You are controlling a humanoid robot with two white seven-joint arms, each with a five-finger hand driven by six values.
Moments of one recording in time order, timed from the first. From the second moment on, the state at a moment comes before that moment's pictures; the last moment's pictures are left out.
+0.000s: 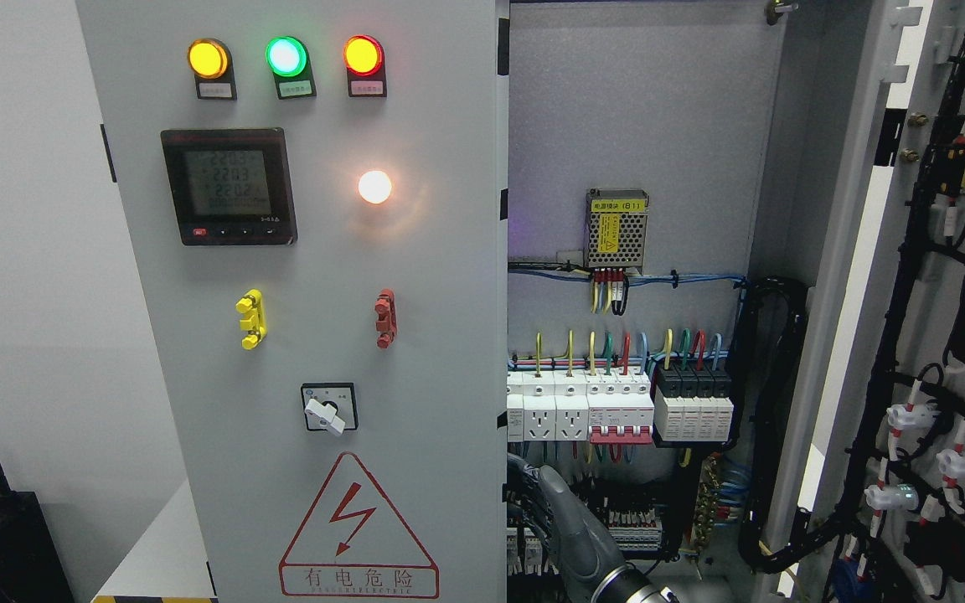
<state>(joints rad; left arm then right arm) 0.07 -0.04 -0.07 0.00 0.15 -0.18 -0.13 -0.58 -0.14 0.50 -1.34 -0.49 0.03 0.16</state>
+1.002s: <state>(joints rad) 0.07 -0.04 -0.07 0.00 0.15 -0.18 -0.13 -0.60 -0.16 0.50 -1.32 -0.54 0.03 0.21</state>
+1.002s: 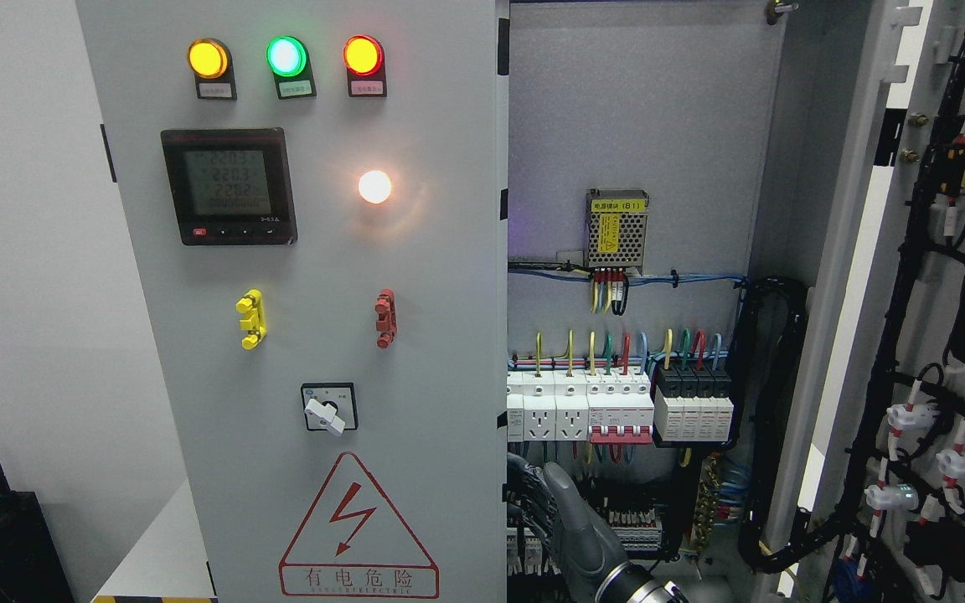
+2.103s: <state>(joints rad) 0.07 -0.04 -0.07 0.00 0.15 -0.18 -0.13 -0.62 -0.17 0.50 -1.31 -0.55 0.03 0.26</state>
